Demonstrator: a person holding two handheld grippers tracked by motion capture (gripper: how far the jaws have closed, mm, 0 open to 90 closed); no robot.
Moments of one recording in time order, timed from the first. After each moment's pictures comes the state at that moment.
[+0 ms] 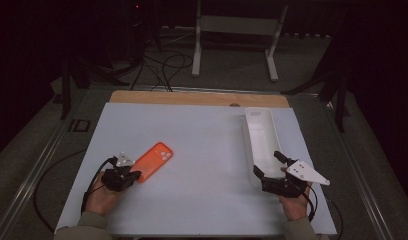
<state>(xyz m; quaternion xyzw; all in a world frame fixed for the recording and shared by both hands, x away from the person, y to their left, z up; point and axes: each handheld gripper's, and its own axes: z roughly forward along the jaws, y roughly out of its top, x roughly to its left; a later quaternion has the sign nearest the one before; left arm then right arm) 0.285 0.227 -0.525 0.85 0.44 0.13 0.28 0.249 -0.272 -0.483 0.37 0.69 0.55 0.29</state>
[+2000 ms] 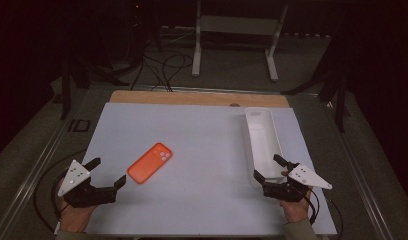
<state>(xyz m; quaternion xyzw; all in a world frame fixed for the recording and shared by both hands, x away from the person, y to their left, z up) 0.213 0.274 -0.464 0.72 0.42 0.26 0.48 0.240 -0.274 -0.486 0.36 0.69 0.56 0.27</state>
